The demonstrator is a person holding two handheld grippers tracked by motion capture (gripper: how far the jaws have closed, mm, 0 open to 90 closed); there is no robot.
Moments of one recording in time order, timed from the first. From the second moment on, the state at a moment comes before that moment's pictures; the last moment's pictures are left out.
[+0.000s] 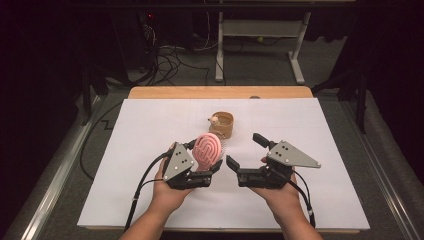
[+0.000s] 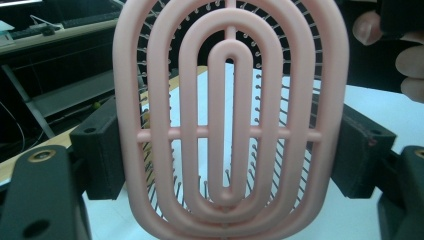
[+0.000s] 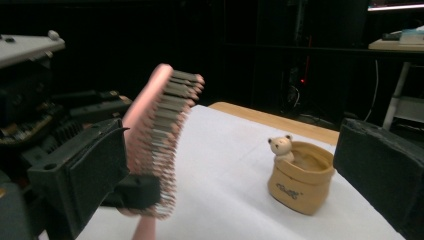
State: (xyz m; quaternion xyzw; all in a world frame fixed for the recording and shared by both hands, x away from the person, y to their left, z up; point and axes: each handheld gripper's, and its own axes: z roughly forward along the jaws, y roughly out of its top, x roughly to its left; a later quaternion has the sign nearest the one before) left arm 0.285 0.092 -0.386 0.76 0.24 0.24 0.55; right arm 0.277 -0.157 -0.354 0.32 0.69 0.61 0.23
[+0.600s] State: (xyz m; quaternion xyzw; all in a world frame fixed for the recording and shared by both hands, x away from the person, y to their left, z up) left arm 0.279 0.087 -0.385 0.76 0.24 0.25 0.55; right arm 0.284 -0.121 -0.344 0.31 0.71 0.61 0.19
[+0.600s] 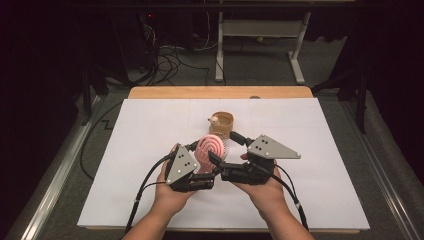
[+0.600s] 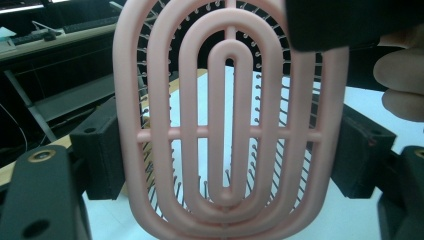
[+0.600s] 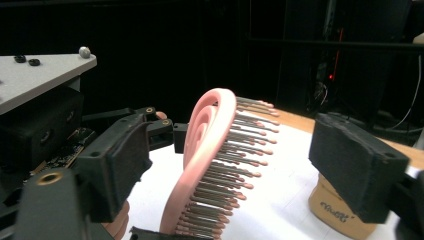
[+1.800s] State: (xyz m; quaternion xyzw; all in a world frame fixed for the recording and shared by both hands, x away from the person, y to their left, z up) left arm 0.279 0.087 -0.388 0.76 0.24 0.27 0.54; right arm 0.299 -0.107 -0.362 0.34 0.73 0.58 0.13
